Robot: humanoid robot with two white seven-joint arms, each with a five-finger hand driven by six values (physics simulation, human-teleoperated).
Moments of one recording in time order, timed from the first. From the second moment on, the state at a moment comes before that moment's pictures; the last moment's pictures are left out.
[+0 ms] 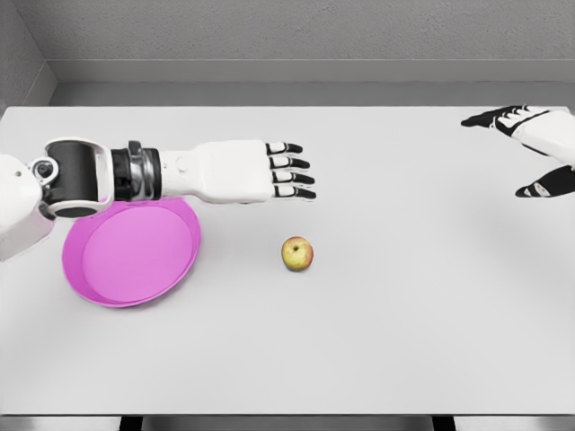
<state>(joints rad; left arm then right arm) -0.93 0.67 -1.00 -1.63 -0.78 -0.61 -0.22 -0.26 -0.95 0.08 -1.74 0.19 -0.29 0.61</state>
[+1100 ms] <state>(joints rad) -1.02 0.58 -1.28 -1.54 -0.61 -0.61 -0.27 -0.26 -0.95 0.08 -1.75 0.19 -0.29 0.61</state>
